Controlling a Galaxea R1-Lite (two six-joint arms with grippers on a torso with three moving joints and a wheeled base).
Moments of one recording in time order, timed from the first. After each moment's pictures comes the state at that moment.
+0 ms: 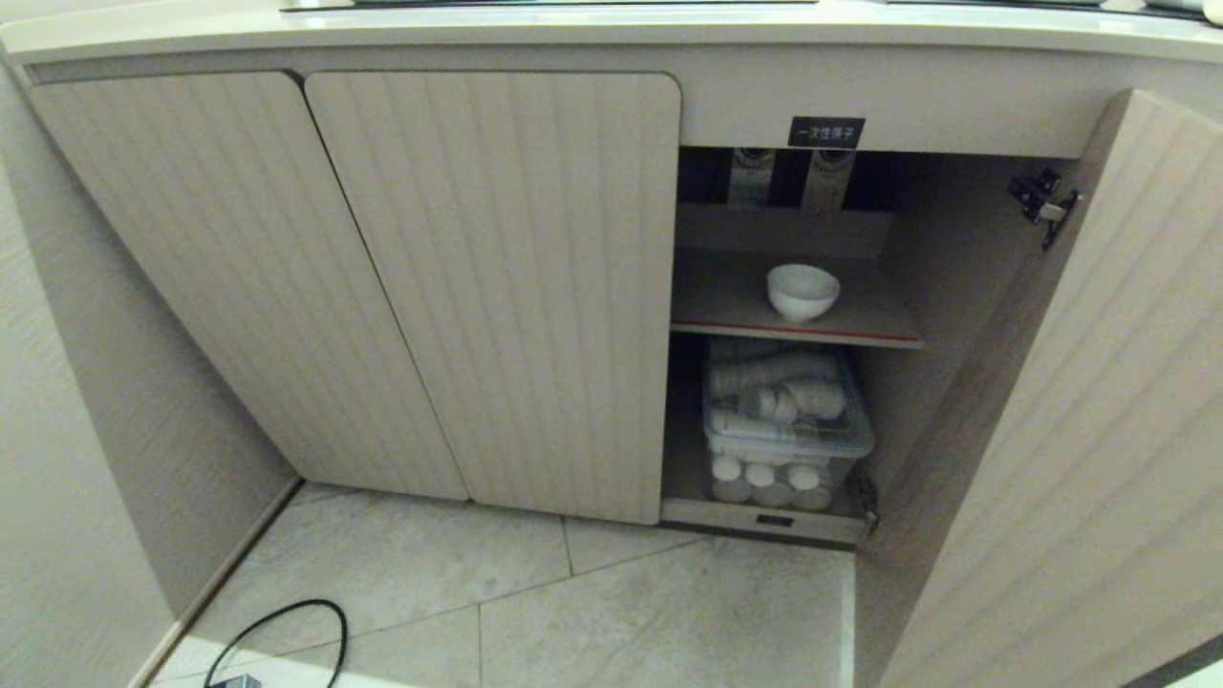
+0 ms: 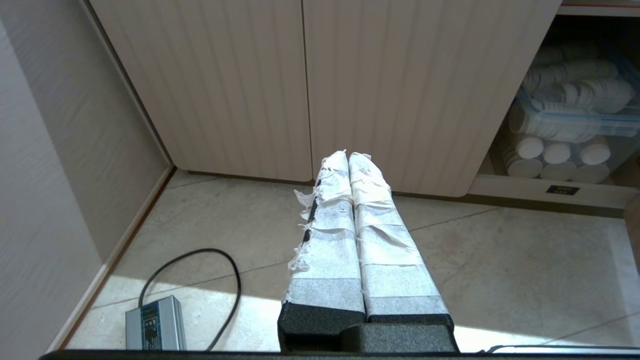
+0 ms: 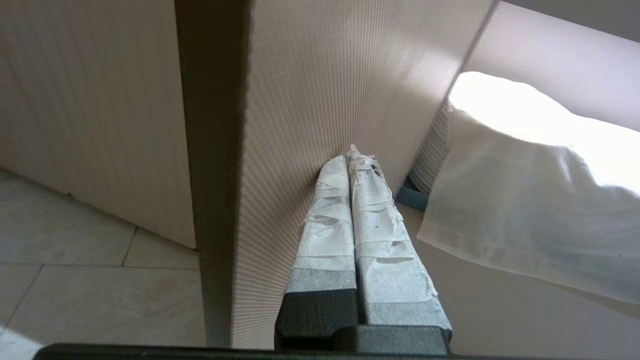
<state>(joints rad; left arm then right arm) 0.00 0.00 0.00 0.00 0.00 0.00 0.64 0.58 -0.36 -0.36 -0.48 -0.29</state>
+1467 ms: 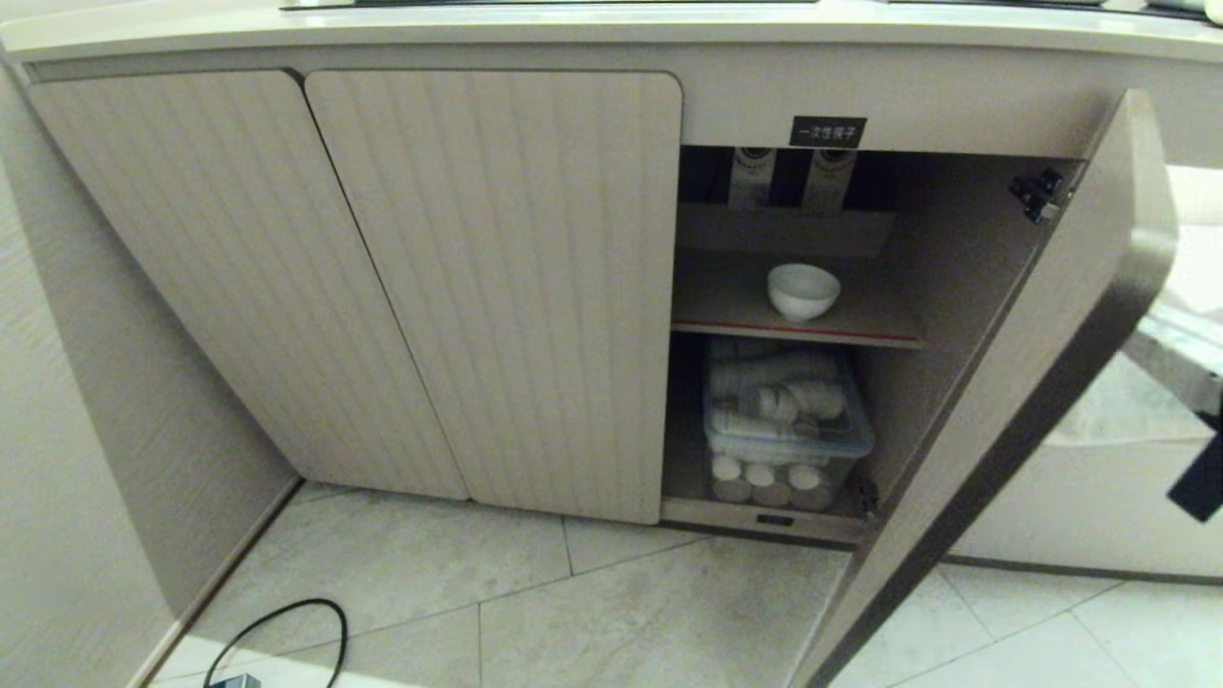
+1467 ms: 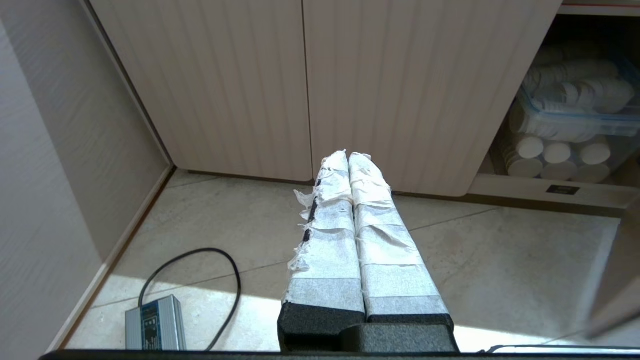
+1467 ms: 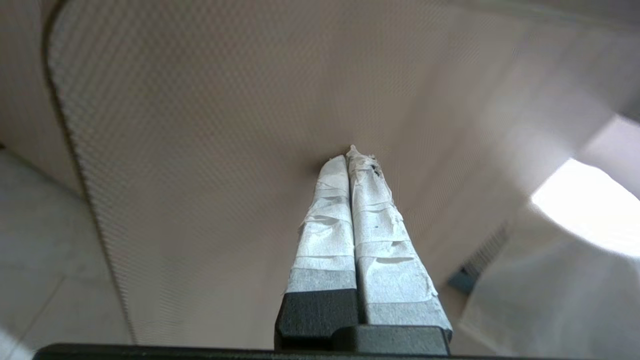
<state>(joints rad) 0.00 0.00 0.00 0.00 0.00 0.00 0.67 1.02 -0.54 -0.65 -0.39 -0.35</state>
